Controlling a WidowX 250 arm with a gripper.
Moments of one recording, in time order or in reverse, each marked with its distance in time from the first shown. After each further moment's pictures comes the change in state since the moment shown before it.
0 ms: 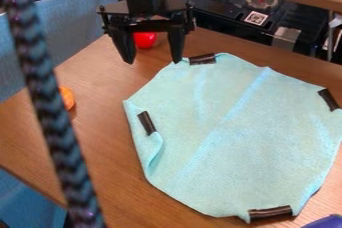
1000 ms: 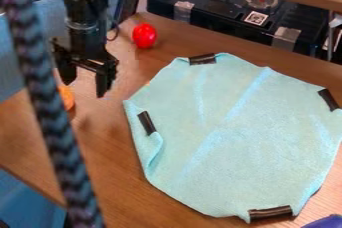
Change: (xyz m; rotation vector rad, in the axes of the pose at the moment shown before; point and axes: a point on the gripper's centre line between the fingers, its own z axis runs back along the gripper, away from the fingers) arm 0.027 0.132 -0.079 0.249 0.116 -0.263
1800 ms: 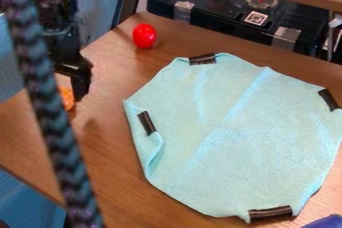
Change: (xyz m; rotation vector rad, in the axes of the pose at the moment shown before) arm -0.012 0.028 -0.018 -0.021 0.026 0.040
